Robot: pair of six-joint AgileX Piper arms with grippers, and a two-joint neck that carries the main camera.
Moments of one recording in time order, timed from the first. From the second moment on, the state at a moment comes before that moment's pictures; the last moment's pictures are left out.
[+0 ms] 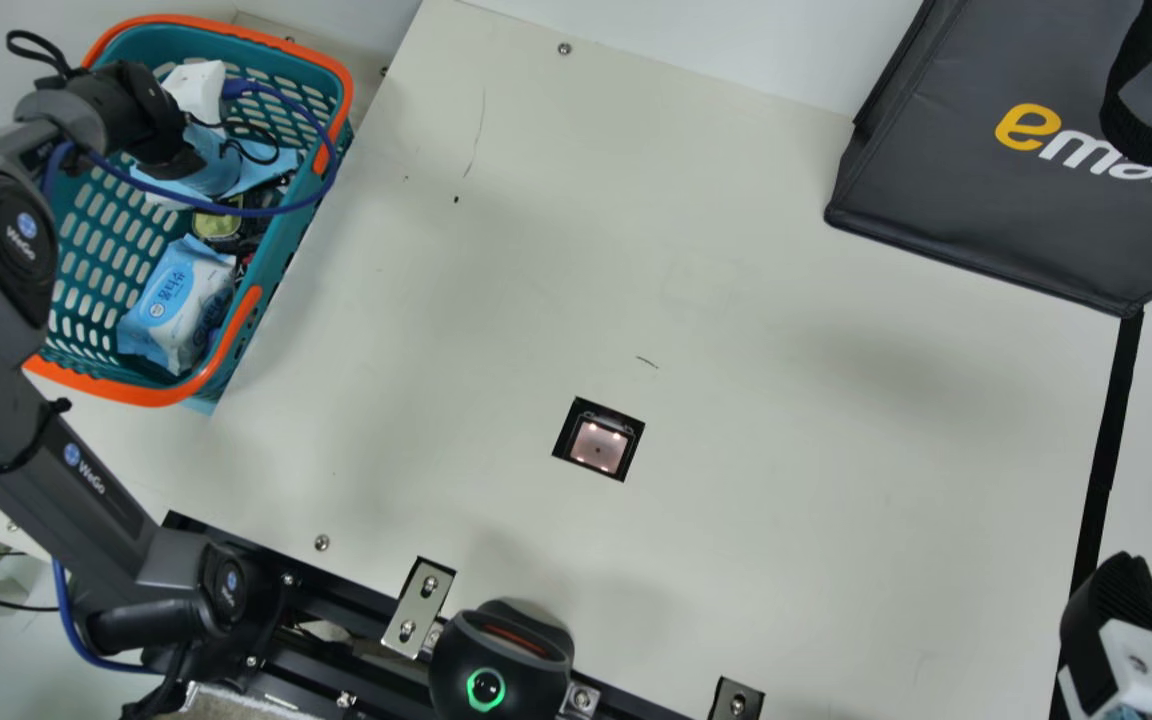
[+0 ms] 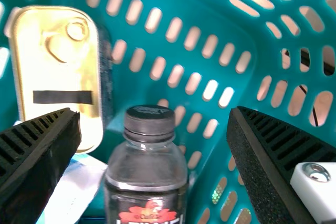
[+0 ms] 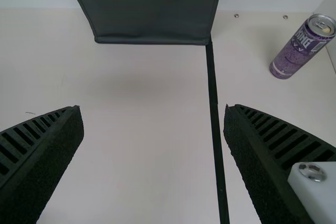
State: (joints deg) left arm 28.4 121.8 -75.0 -9.8 36.2 12.1; right arm 0.7 42.6 -69.8 -0.8 69.6 0.0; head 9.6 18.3
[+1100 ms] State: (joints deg) left arm 32.2 123.6 -76.9 -2.9 32.5 3.5; right arm 0.7 42.6 -69.8 -0.8 69.6 0.0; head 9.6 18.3
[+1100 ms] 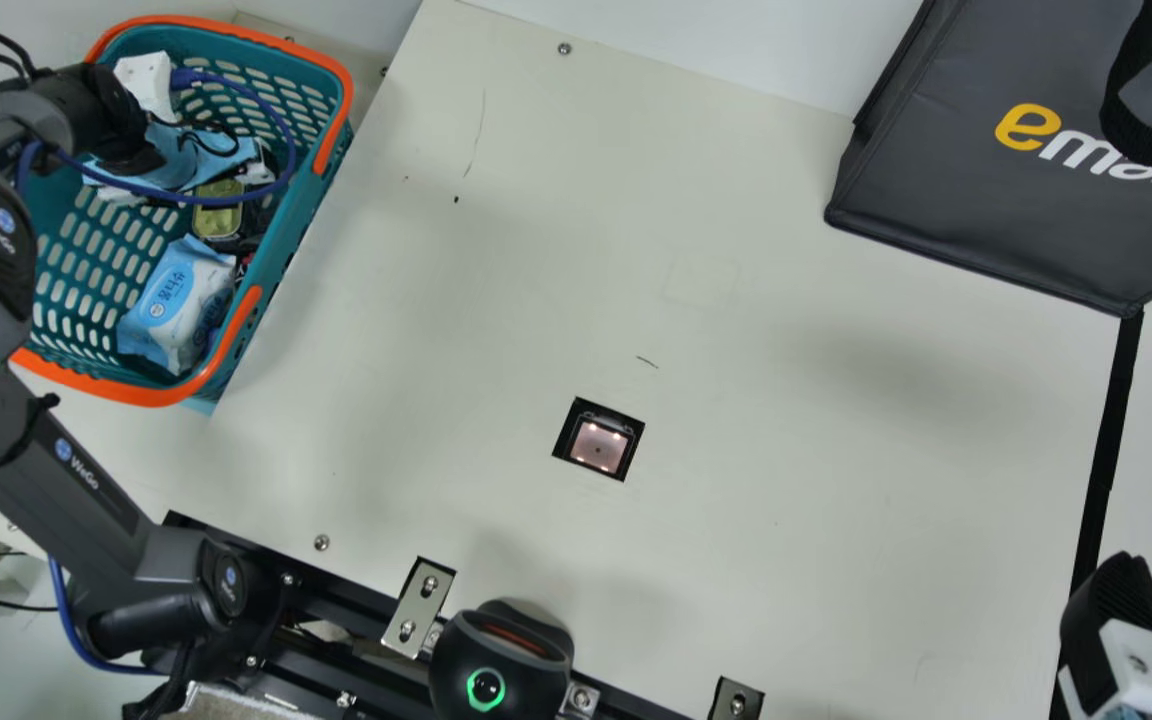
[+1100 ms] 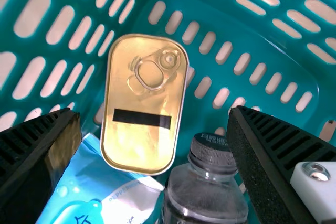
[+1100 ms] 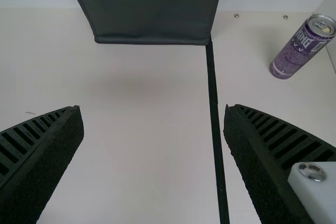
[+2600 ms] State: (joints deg) left arm 30.8 129.6 -81.0 -7.9 33.7 -0.8; right arm 0.7 42.6 -69.8 -0.8 69.6 0.0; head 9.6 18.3
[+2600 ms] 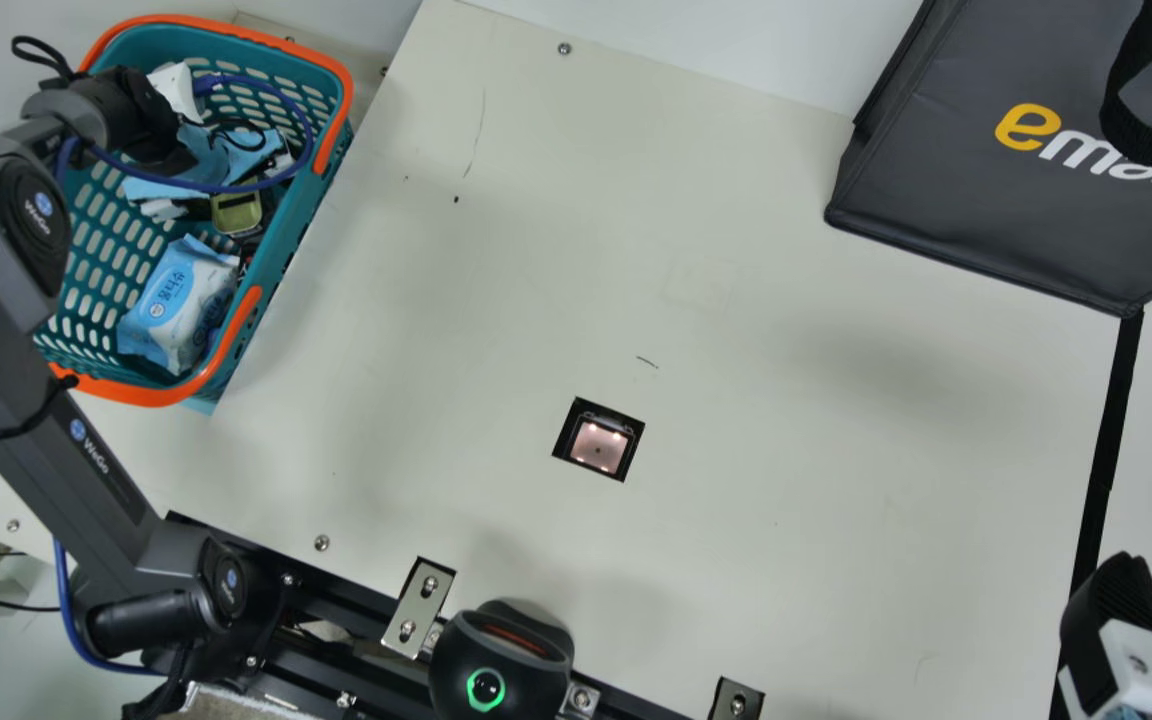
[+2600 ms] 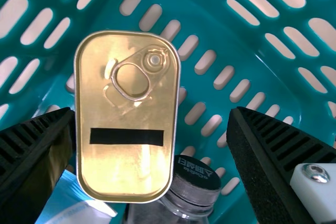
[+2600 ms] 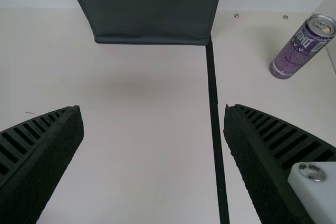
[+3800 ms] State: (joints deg) left arm 32.2 132.3 -82.5 -7.5 33.3 2.1; right arm 0.7 42.6 -69.8 -0.8 69.6 0.0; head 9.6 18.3
